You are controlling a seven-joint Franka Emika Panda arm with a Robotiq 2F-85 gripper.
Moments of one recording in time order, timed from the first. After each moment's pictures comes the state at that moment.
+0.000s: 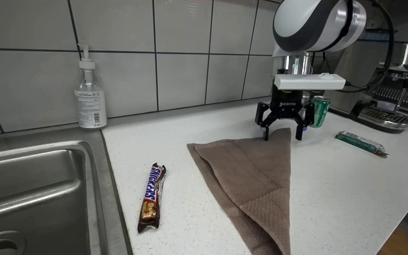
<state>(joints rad) 0.03 0.50 -0.11 -1.94 0.08 2.22 0.40</state>
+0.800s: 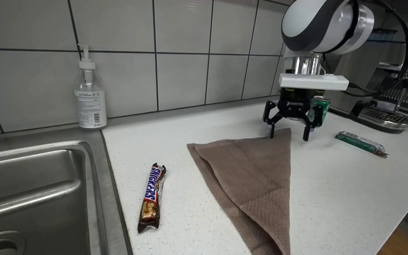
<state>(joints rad) -0.01 0.50 -0.14 -1.94 0.16 2.22 0.48</state>
